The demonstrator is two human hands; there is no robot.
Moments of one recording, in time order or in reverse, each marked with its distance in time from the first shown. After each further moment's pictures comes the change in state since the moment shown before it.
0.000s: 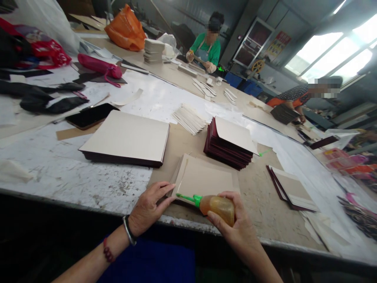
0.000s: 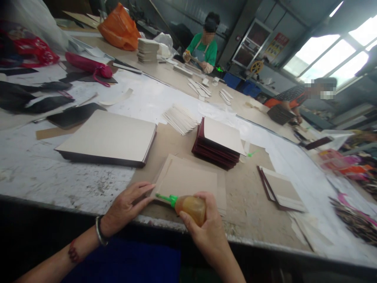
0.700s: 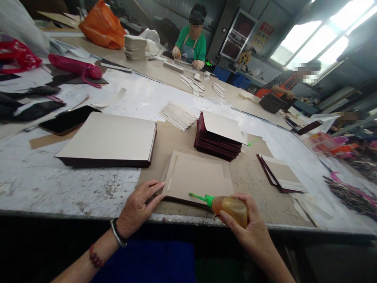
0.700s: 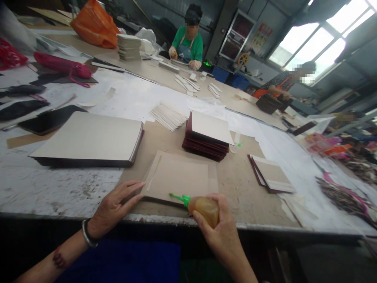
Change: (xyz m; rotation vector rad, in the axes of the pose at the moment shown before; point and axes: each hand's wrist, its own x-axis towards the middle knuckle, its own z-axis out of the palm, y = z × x) left_hand -0.001 -0.003 0.003 0.024 -0.012 0.048; right_hand -0.027 0.025 -0.032 -0.030 0.179 0.133
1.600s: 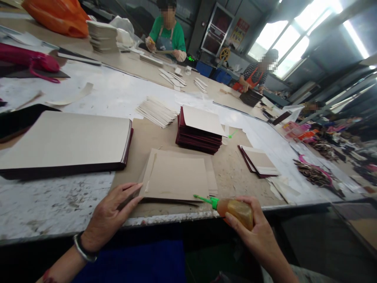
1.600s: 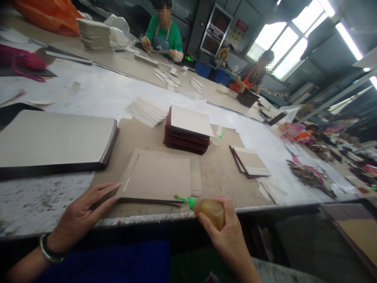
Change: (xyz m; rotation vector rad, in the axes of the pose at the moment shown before) left_hand -0.003 -0.004 -0.001 0.019 -0.047 -0.007; right_hand -0.023 0.033 -0.044 -0.104 0.142 0.114
